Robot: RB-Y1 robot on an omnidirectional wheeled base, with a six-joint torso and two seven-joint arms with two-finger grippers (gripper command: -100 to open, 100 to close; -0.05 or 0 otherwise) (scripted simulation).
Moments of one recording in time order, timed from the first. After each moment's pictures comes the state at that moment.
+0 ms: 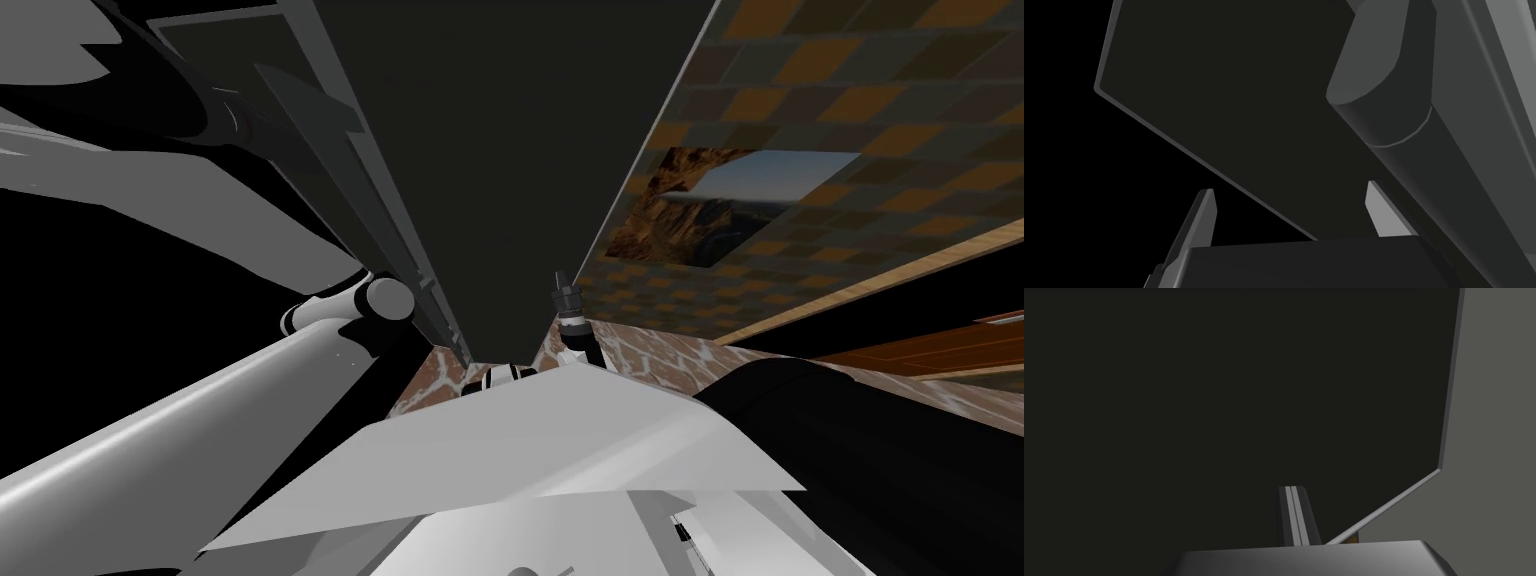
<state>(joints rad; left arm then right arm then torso) -1.34 0.23 0.55 -1.91 -0.23 1.66 0.57 0.53 -0.06 0.11 -2.23 0.01 -0.51 0.07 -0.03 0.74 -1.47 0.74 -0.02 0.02</state>
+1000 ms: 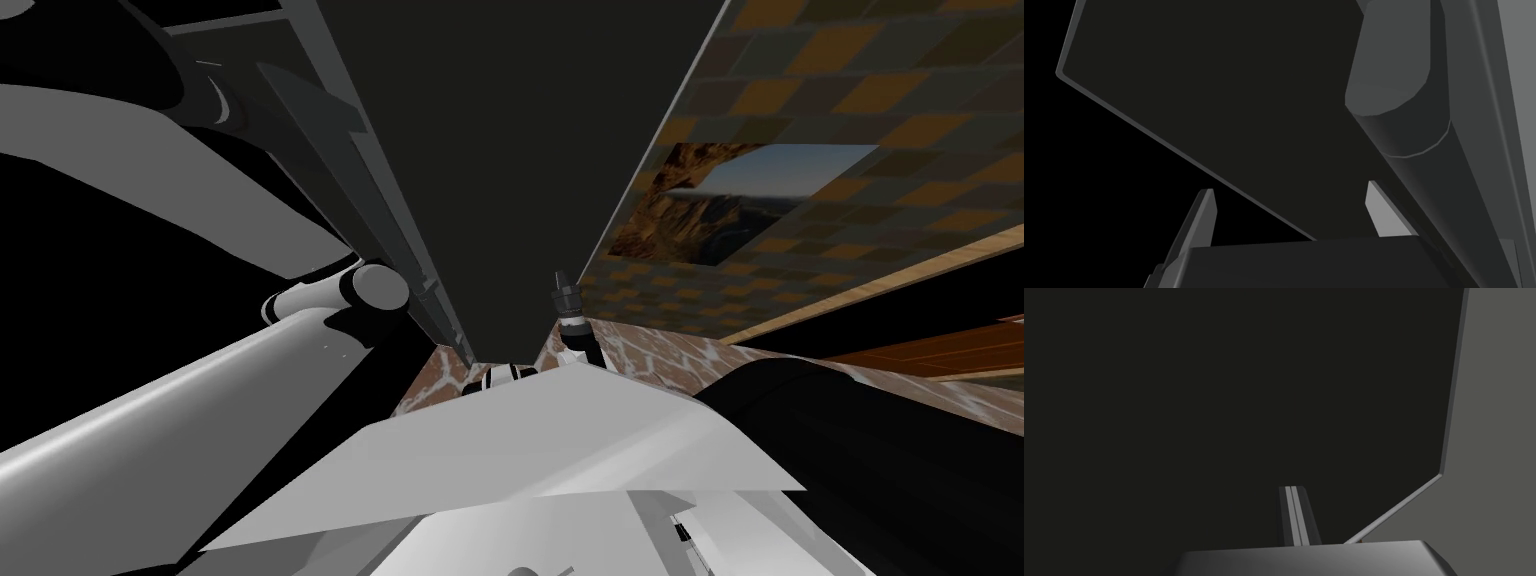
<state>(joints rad) -1.43 0.25 0.57 -1.82 -0.25 1.76 0.62 0.53 -0.06 0.11 -2.23 0.01 -0.51 0.07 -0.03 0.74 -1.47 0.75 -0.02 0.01</state>
